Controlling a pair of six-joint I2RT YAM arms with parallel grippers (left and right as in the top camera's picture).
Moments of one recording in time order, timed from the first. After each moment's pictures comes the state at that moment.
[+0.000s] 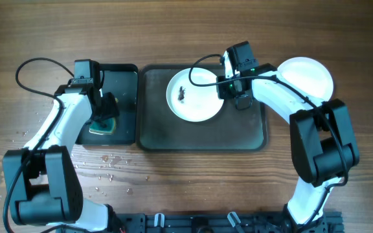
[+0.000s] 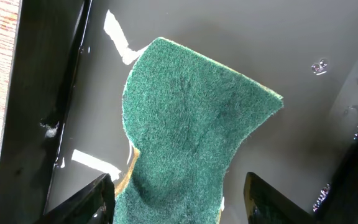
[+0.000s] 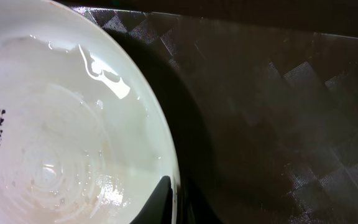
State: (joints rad) left arm 0.05 1.68 1.02 -0.69 -0.11 -0.24; right arm 0.34 1.98 1.26 -0.47 -0.14 0.20
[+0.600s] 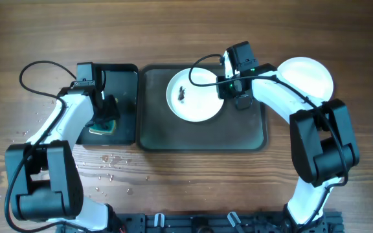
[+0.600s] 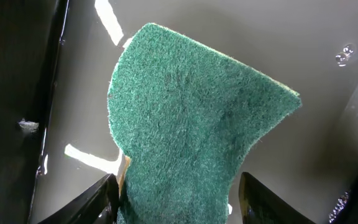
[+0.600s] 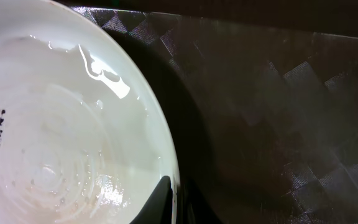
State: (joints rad) left arm 0.05 1.71 0.99 -0.65 -0.11 -0.24; right arm 0.34 1.98 1.26 -0.47 -0.14 0.20
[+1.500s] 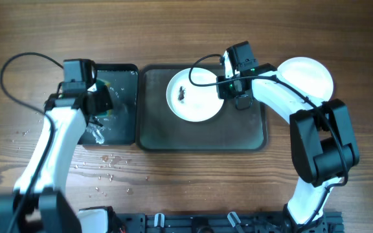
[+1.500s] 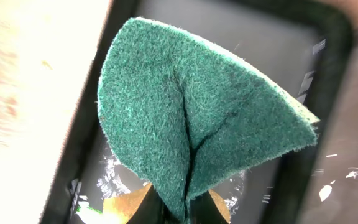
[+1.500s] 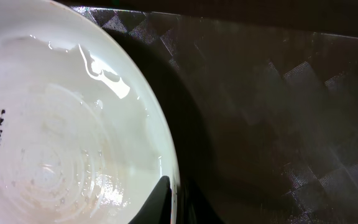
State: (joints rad) left arm 0.05 1.48 0.99 -0.62 -0.11 -0.23; right arm 0.34 1.98 1.26 -0.47 -0.14 0.20
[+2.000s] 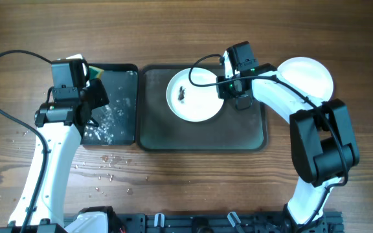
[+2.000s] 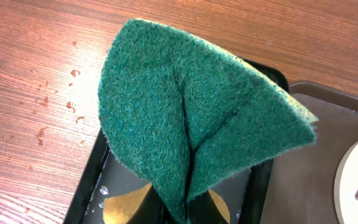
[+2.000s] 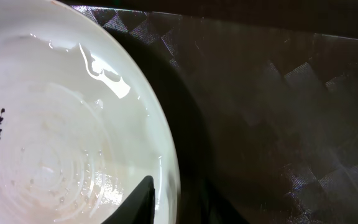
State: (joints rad) left arm 0.05 1.33 0.99 -0.59 -0.11 -0.23; right arm 0.34 1.98 1.26 -0.47 -0.14 0.20
